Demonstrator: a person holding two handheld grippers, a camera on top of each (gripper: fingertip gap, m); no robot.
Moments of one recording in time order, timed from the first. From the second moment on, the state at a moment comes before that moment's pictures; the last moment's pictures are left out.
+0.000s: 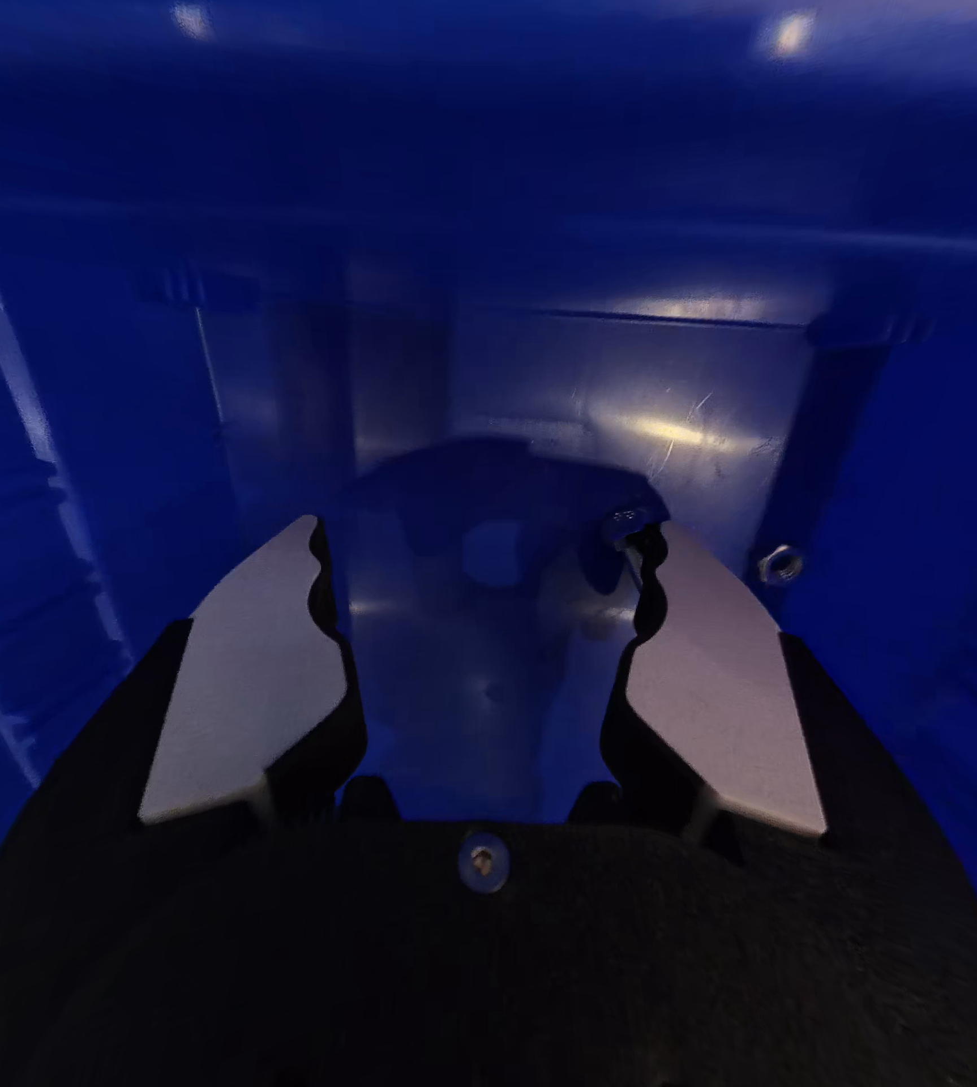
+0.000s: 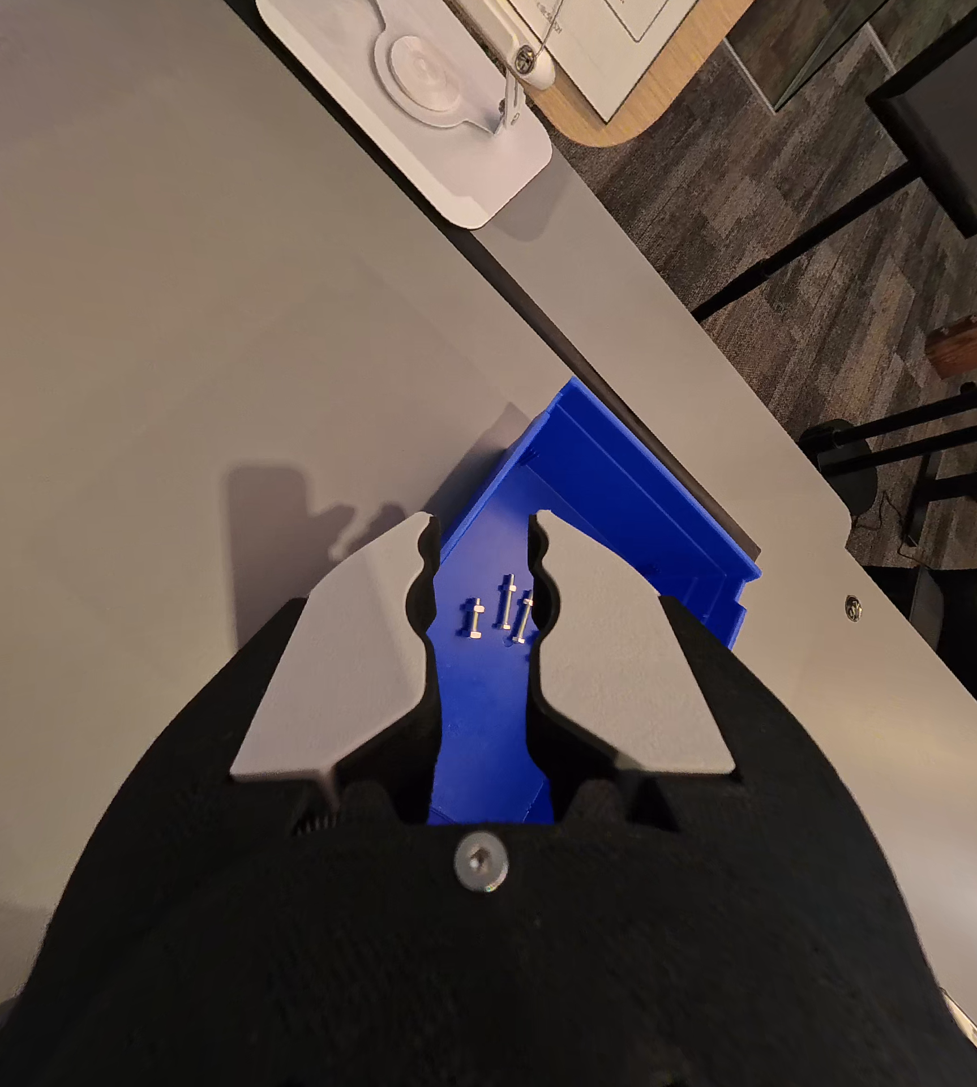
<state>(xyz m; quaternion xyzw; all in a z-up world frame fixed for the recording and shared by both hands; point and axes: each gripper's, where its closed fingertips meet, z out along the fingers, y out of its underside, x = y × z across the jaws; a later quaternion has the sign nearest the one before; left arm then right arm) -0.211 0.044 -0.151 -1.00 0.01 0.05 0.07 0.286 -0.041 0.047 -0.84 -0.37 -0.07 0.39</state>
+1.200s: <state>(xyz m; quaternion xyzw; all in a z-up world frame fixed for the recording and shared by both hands) -0.173 0.022 -0.150 -1.00 0.03 0.01 0.05 0.274 -0.052 0.042 -0.82 -0.42 -0.07 0.38</state>
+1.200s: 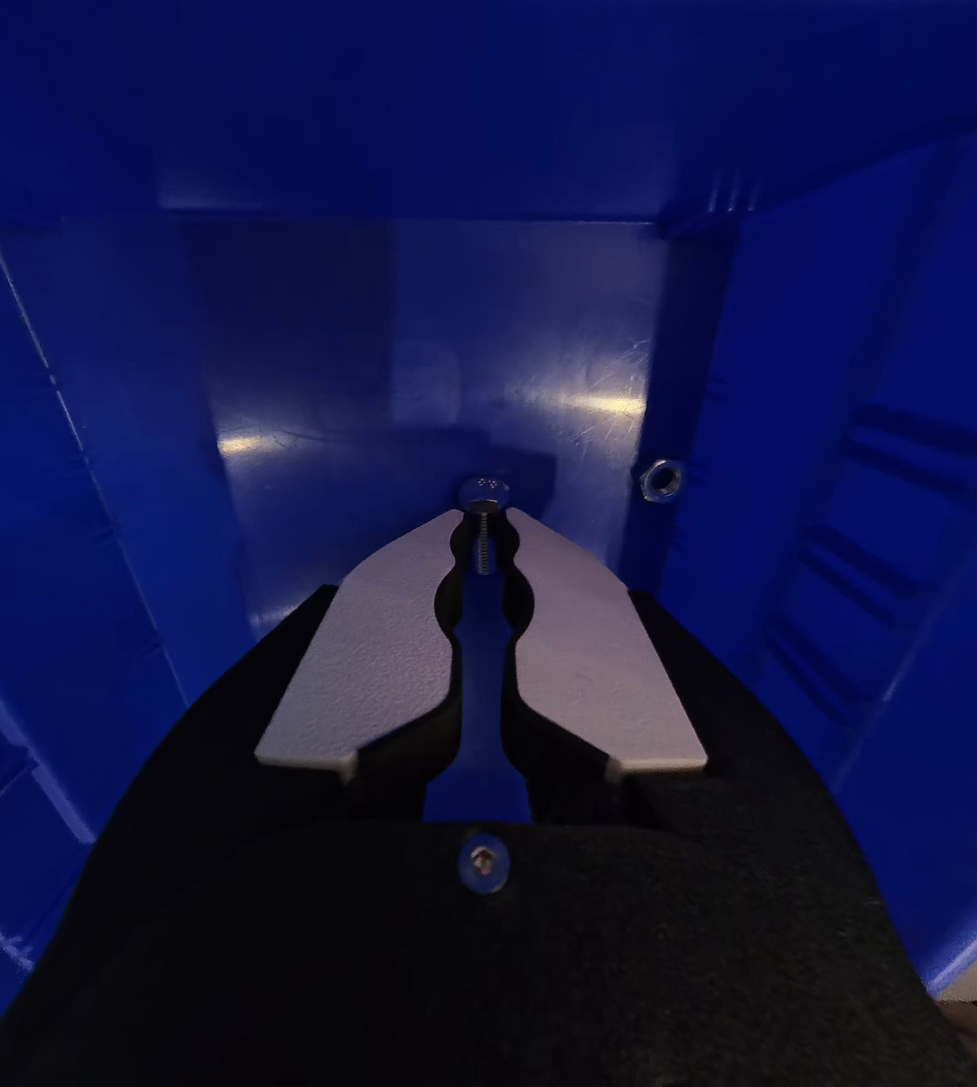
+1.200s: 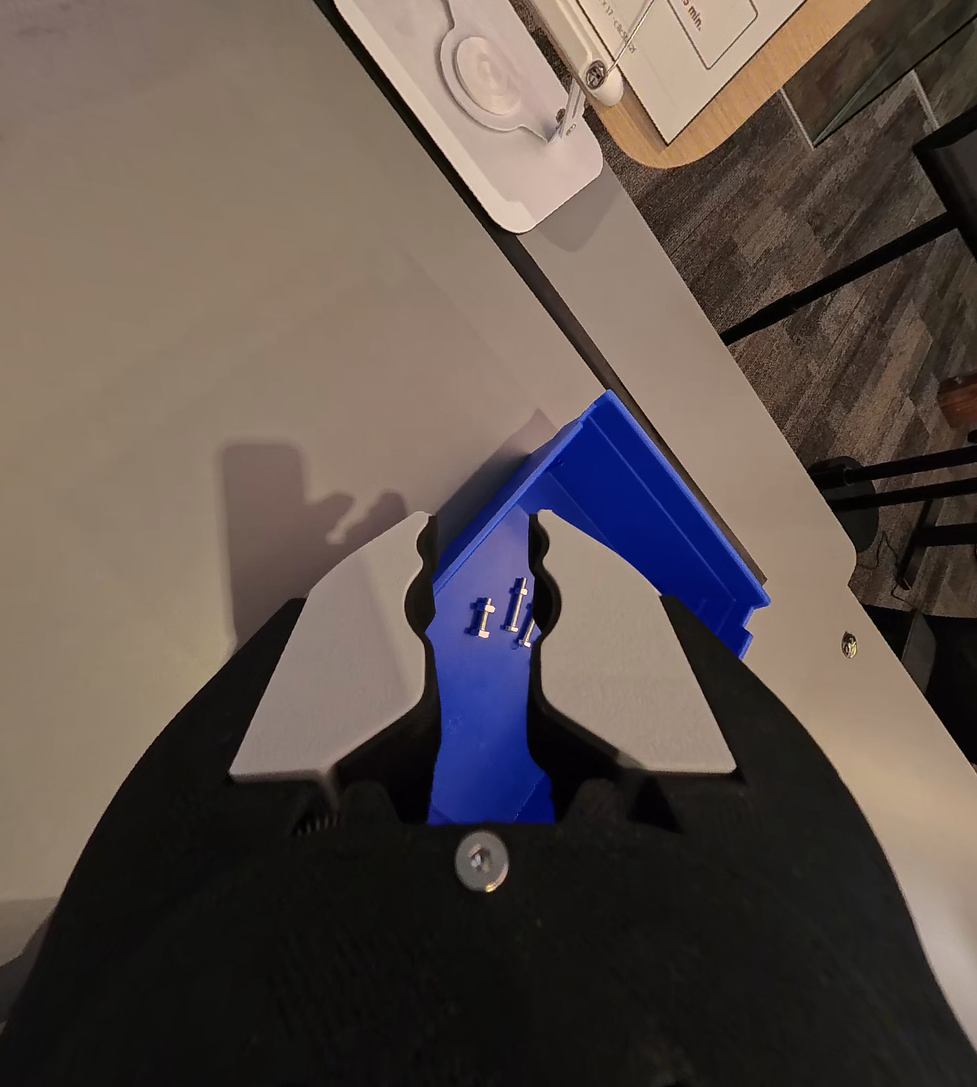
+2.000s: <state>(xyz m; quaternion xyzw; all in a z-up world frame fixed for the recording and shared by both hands) 0.070 0.014 -0.082 -0.95 0.29 -0.03 0.14 0.306 -0.070 0.069 -0.82 -0.38 -0.07 0.42</state>
